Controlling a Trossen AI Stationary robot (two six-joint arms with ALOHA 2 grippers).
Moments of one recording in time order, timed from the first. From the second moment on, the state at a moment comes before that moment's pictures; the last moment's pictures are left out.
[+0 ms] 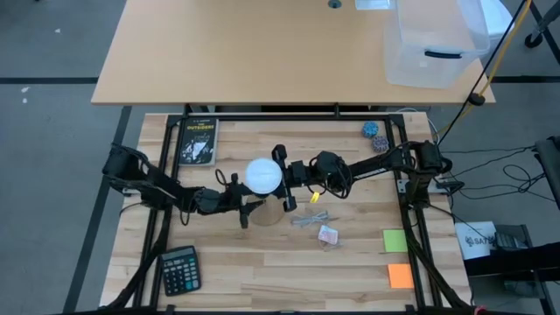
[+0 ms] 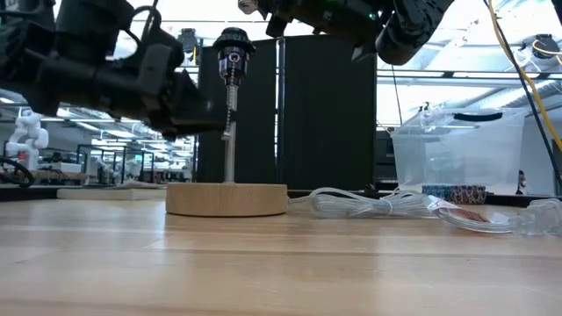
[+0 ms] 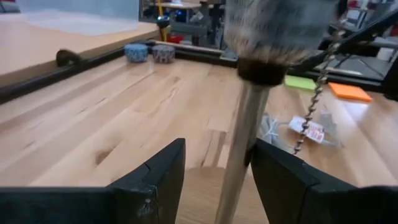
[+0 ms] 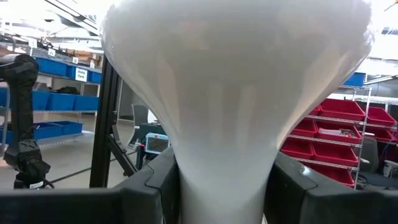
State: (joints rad) left arm -0.22 1.64 0.30 1.18 -0.43 -0.17; right arm -0.03 1.85 1.05 1.19 -0.27 -0.02
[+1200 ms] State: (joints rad) left arm -0.18 1.83 0.46 1.21 -0.40 -0.14; right arm -0.05 1.85 1.05 1.12 -0.26 -0.06
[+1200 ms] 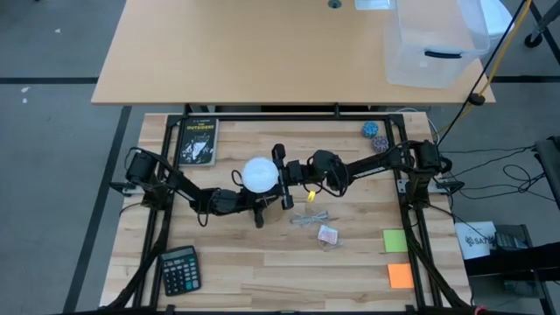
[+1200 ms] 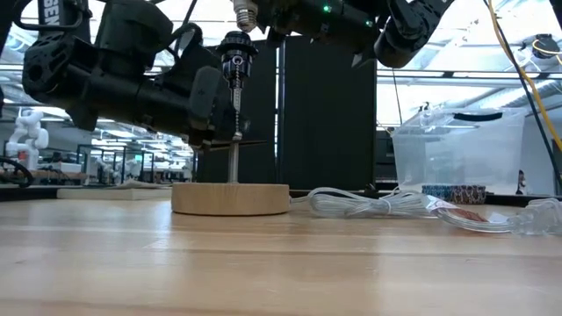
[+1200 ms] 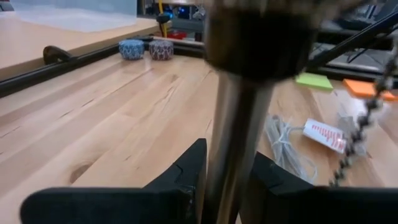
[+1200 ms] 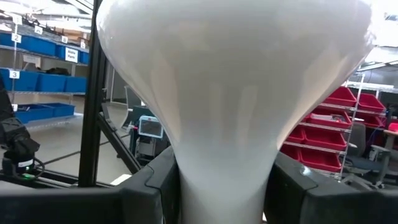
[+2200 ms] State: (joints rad) left arm -0.21 1.62 0.46 0.88 -0.40 -0.18; right arm -0.04 1.85 1.05 1.12 -0.26 -0.04
